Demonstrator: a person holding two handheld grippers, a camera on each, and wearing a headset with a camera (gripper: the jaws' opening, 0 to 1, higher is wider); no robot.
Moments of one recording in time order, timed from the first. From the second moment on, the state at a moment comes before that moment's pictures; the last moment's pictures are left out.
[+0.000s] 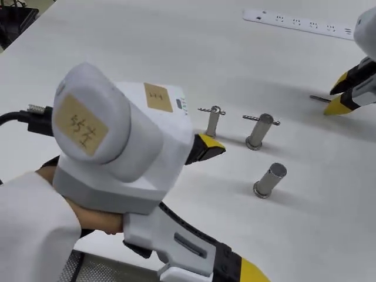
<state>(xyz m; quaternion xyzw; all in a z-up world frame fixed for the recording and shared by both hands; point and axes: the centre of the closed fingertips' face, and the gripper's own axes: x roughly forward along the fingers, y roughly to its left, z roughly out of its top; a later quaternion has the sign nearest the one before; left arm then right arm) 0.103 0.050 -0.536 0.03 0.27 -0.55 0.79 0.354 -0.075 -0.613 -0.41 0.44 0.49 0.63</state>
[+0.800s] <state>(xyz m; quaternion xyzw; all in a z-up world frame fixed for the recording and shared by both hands) 0.108 0.036 -0.527 -0.05 0.27 -0.54 0.79 0.332 -0.073 -0.608 -0.45 0.50 0.49 0.56</state>
